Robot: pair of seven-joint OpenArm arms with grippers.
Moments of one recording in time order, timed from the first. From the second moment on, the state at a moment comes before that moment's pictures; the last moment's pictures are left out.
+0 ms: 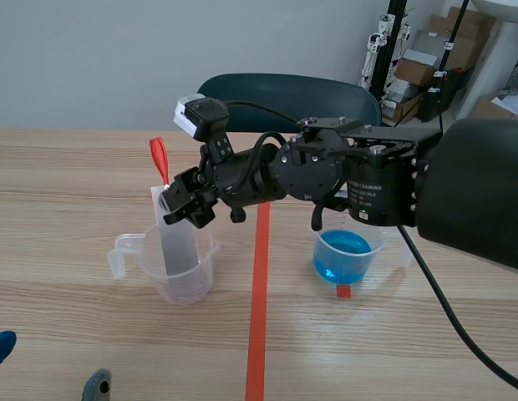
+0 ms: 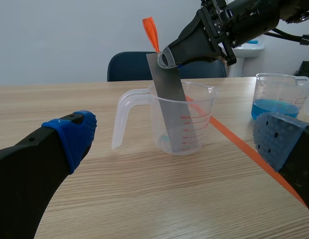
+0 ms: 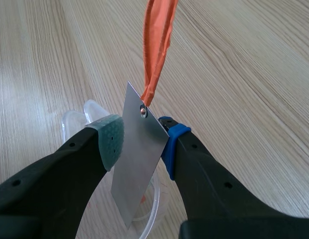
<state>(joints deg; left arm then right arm) 29.9 -8.9 -6.8 52.2 14.5 -19.0 -87.2 41.8 8.4 -67.7 48.7 50.3 27.7 -6.8</state>
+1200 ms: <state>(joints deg) 29.9 -8.9 -6.8 52.2 14.5 -19.0 -87.2 41.8 8.7 -67.7 49.1 50.3 33.1 -7.2</state>
